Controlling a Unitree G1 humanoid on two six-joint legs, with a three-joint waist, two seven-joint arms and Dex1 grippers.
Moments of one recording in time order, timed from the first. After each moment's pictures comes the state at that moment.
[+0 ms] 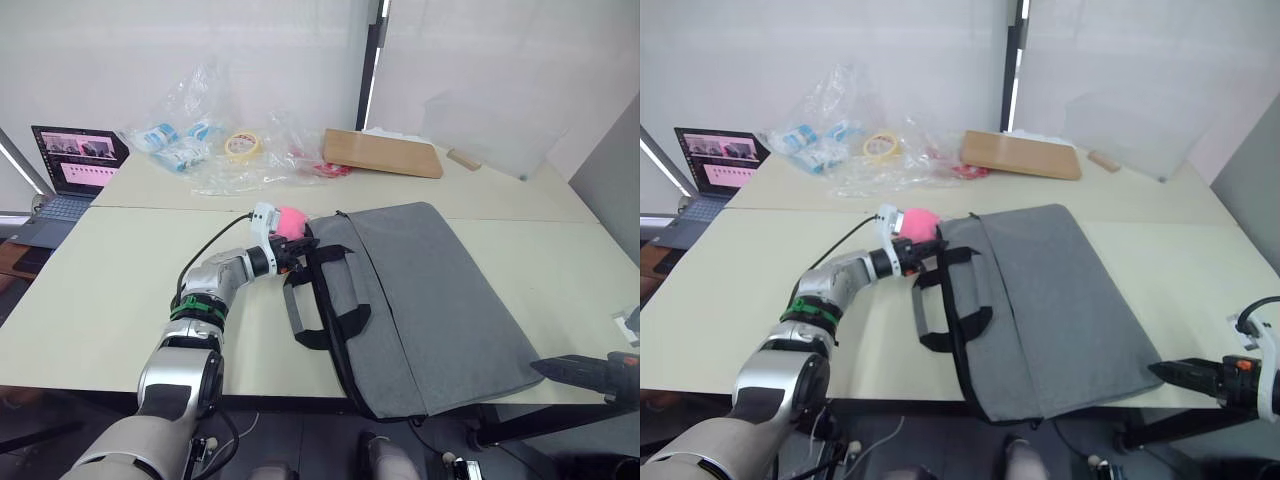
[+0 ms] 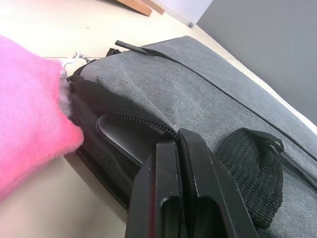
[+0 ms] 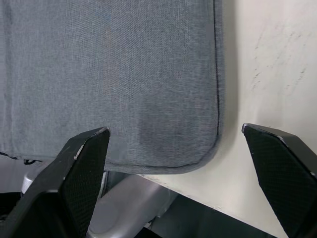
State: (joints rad) left arm -0.94 0.24 0.11 0.88 -0.35 0.42 -0.90; right arm 0.18 -1.08 -0.57 0.03 0.71 1.09 1.13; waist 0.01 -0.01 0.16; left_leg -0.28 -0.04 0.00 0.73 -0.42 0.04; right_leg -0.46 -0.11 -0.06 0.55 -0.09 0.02
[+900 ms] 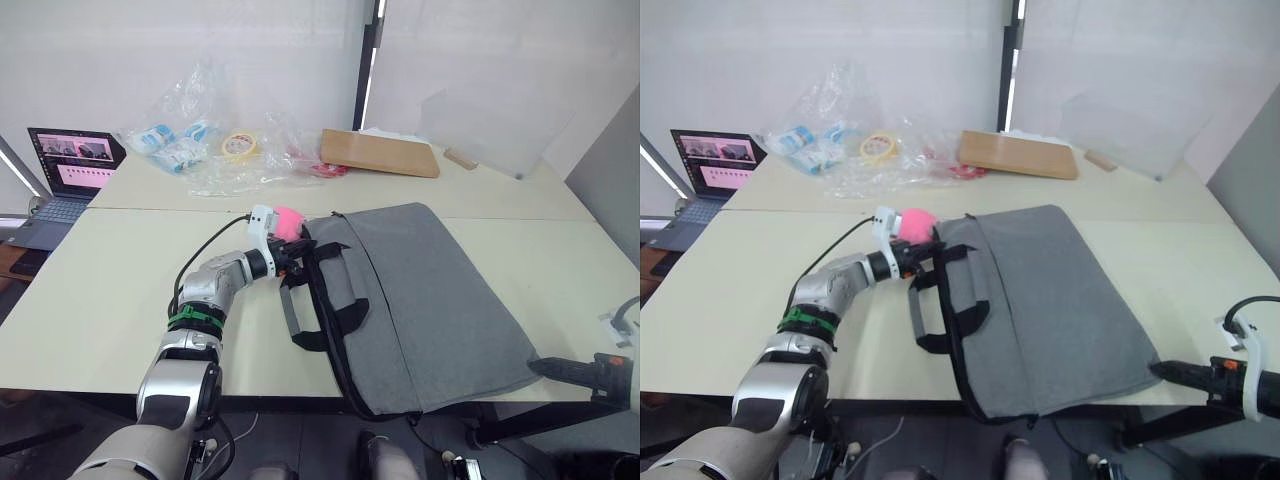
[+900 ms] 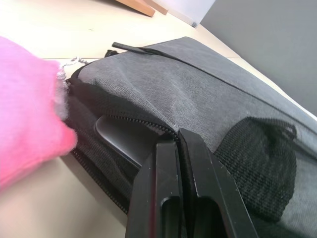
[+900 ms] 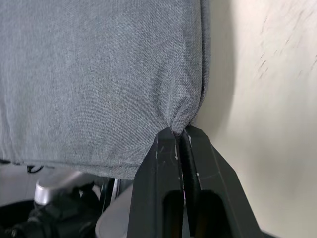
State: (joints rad) left arm -0.85 0.26 0.11 0.71 -0.35 0.46 -0.86; right arm 0.03 -1.01 -0.51 0.11 0.70 1.11 1.05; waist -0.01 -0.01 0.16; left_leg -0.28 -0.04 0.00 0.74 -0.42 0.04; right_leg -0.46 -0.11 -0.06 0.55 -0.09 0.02
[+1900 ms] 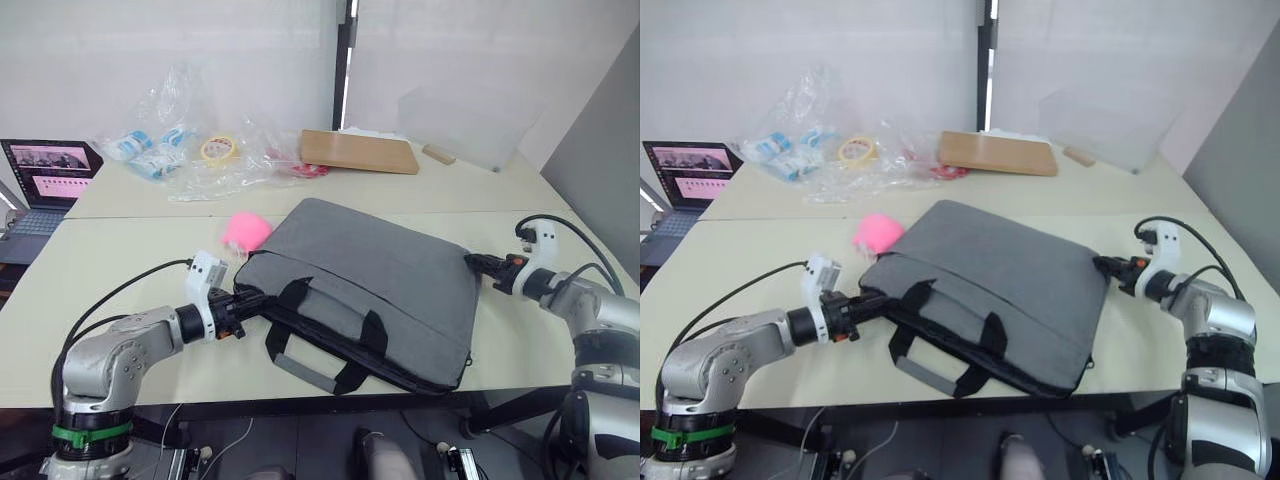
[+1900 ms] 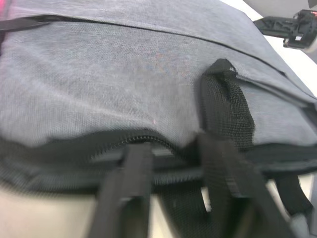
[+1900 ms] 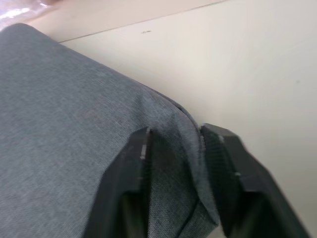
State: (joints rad) left arm -0.22 0.60 0.29 -0.32 -0.69 1.03 -0.73; right arm -0.66 -0.74 -0.30 0.64 0.42 0.65 0.81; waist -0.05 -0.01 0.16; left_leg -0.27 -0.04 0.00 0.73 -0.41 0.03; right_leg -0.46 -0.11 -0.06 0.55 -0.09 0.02
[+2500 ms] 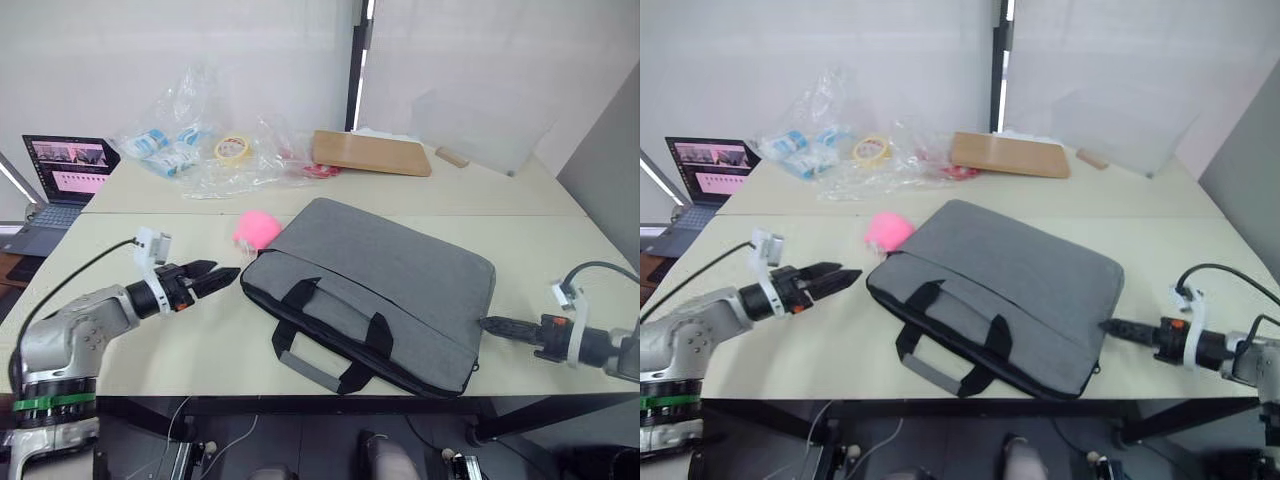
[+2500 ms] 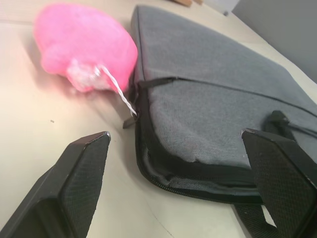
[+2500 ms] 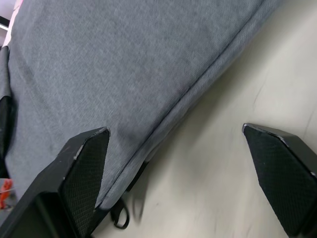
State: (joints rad) left arm -0.42 0.66 0.25 0.13 -0.64 0.80 -0.87; right arm -0.24 -0.92 -0.34 0.25 0.67 1.13 1.06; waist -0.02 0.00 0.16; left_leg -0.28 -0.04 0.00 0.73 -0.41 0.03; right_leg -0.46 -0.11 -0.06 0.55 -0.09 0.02
